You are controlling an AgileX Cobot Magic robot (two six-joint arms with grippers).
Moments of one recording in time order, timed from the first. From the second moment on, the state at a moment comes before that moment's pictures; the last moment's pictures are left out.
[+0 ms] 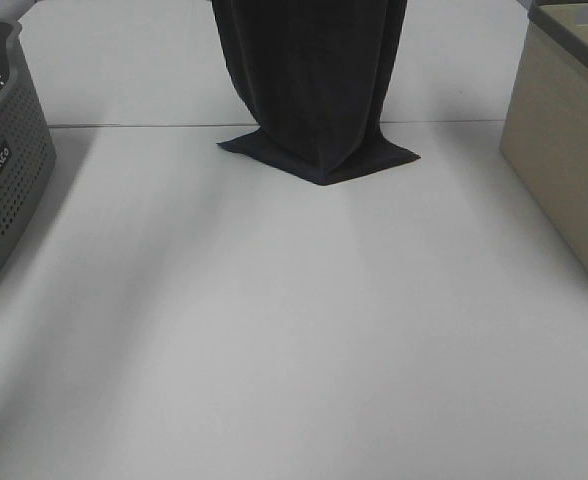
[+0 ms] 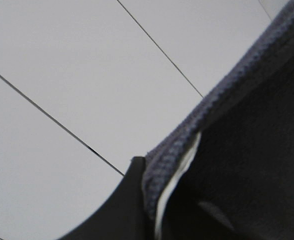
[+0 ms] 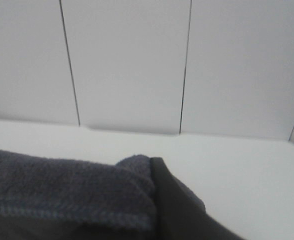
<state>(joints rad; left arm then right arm) -0.31 2.23 -2.51 -0.05 0.42 0.76 0.37 2.03 -2.25 -0.49 0.47 0.41</state>
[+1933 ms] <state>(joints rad) -0.32 1.18 -1.37 -0.27 1.21 0.19 0.37 1.15 -1.35 0.31 1.20 -0.04</state>
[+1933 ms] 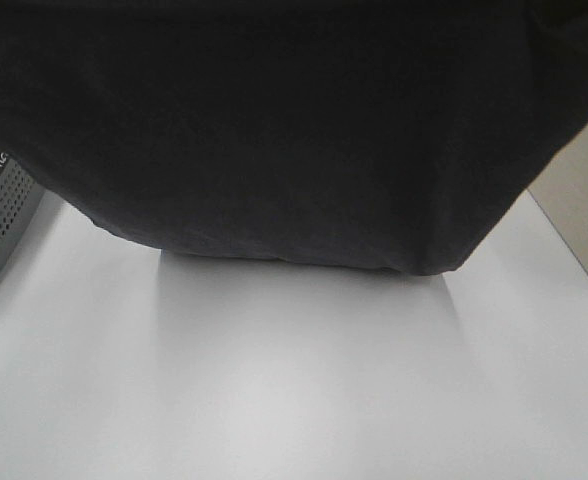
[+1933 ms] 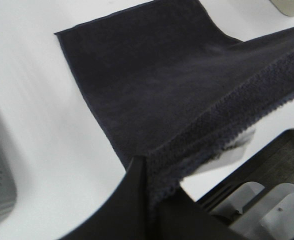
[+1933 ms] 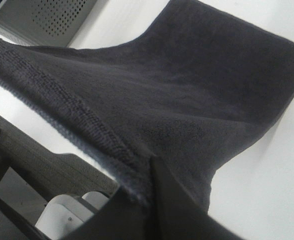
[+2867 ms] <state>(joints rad) -0.34 1.05 -0.75 -0.51 1.20 0.24 0.37 0.96 -0.76 0.45 1.19 -0.01</state>
